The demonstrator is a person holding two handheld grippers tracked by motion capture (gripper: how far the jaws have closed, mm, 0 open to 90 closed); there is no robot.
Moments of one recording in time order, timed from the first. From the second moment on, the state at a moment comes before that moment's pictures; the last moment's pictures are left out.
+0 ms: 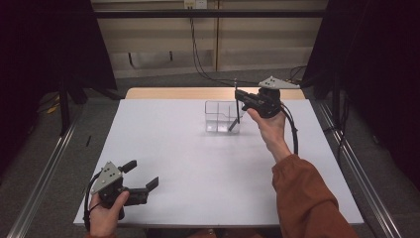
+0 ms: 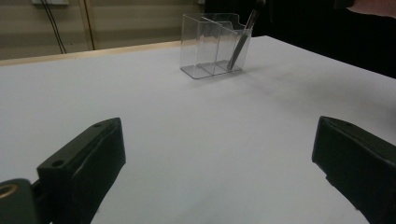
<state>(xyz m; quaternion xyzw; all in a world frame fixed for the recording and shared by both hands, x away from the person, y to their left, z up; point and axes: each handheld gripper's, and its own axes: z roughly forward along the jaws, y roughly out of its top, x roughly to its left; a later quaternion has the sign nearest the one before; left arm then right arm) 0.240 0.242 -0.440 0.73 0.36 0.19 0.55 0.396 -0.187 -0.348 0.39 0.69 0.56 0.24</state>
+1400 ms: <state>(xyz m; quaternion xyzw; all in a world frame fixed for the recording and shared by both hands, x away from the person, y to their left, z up) 0.240 0.241 -0.440 0.73 0.35 0.19 0.55 0.444 -0.168 -0.362 0.44 0.69 0.51 0.26</state>
